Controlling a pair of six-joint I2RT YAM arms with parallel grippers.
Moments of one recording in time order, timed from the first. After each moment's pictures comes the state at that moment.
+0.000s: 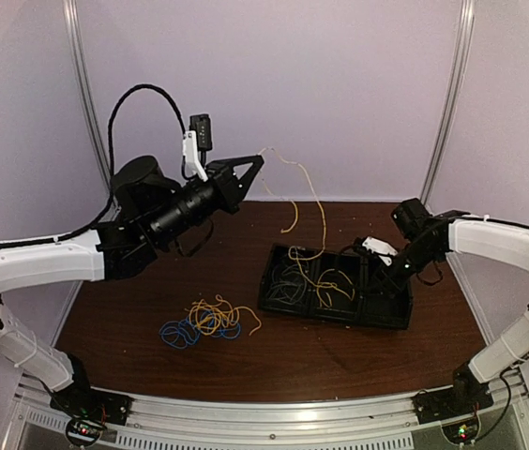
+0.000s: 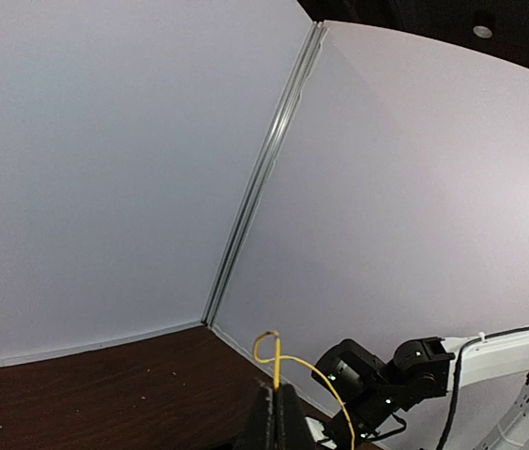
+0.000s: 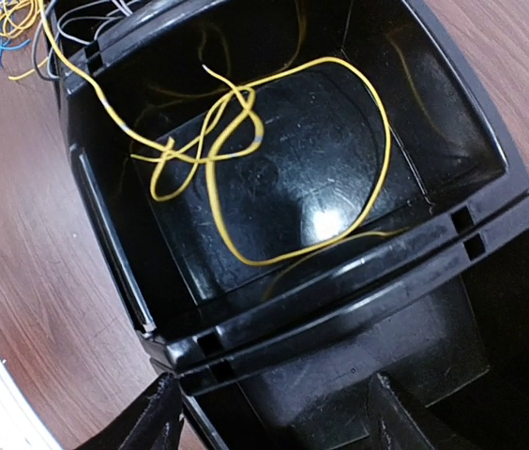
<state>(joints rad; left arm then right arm) -0.97 1.41 1.10 0.56 -0.05 -0.36 0.36 1.47 0.99 -0.72 -0.31 -0.45</state>
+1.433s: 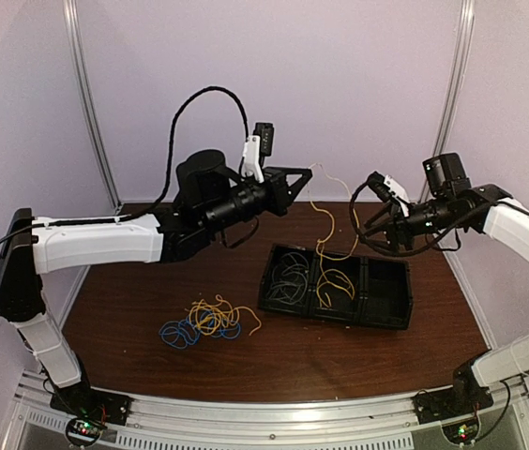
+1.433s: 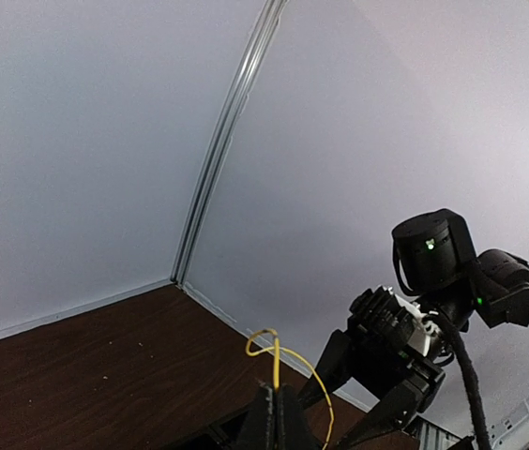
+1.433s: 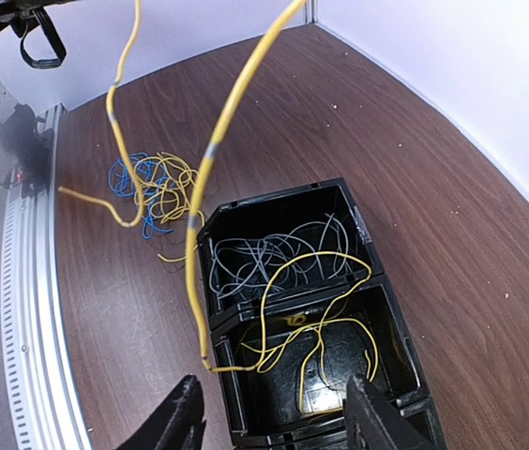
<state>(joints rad) -0.97 1.73 1.37 0.50 0.09 -0.38 0.32 1.27 1.18 -0.68 -0.70 -0.47</state>
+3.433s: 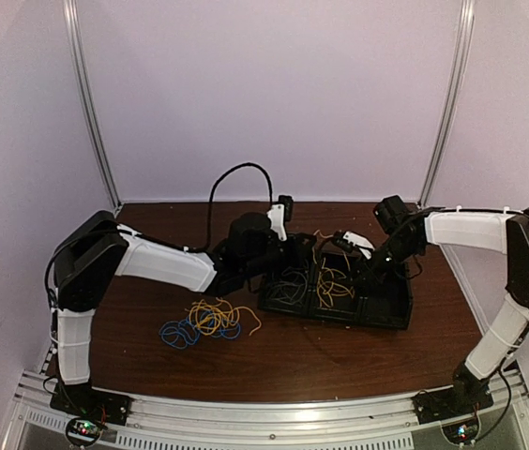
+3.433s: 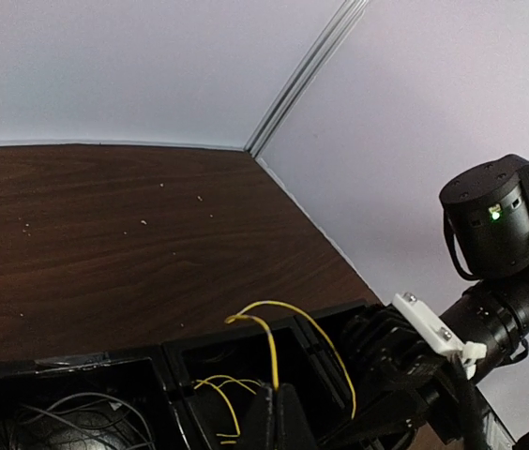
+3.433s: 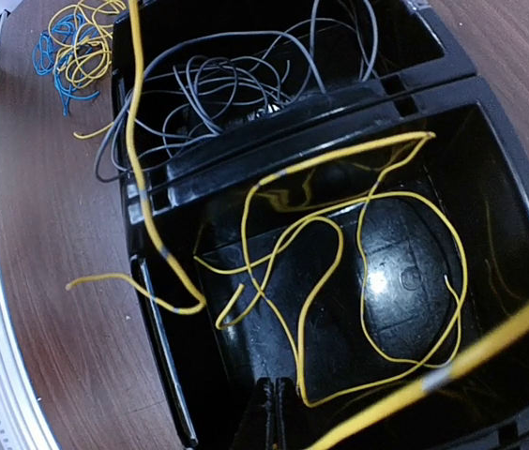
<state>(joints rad) -0.97 2.07 1.32 0.61 -0.03 -0.59 0.37 1.65 1.09 -0.61 -0.56 -0.49</state>
